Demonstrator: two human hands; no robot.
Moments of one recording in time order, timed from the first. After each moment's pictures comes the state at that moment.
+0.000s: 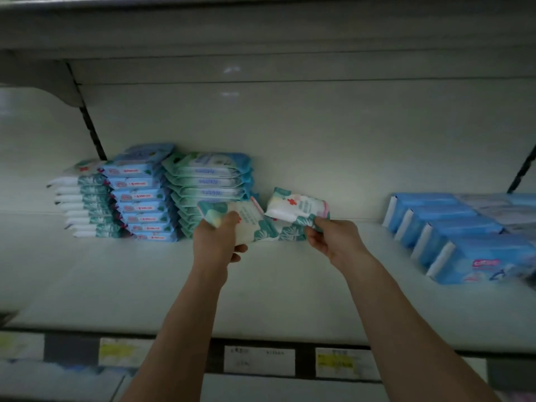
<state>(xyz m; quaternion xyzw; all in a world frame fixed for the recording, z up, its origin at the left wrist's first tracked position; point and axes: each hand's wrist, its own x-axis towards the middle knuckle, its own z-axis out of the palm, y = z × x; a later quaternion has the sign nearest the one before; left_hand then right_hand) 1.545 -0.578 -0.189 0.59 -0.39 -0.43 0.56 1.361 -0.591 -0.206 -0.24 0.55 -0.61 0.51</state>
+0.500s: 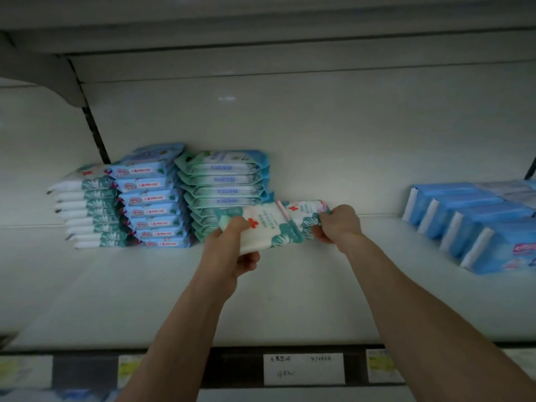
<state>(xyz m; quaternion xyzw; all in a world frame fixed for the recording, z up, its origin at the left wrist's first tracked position) 1.582 -0.586 -0.206 0.49 -0.38 -0.59 0.52 1.376 -0.656 -0.243 -0.41 0.76 -0.45 0.23</state>
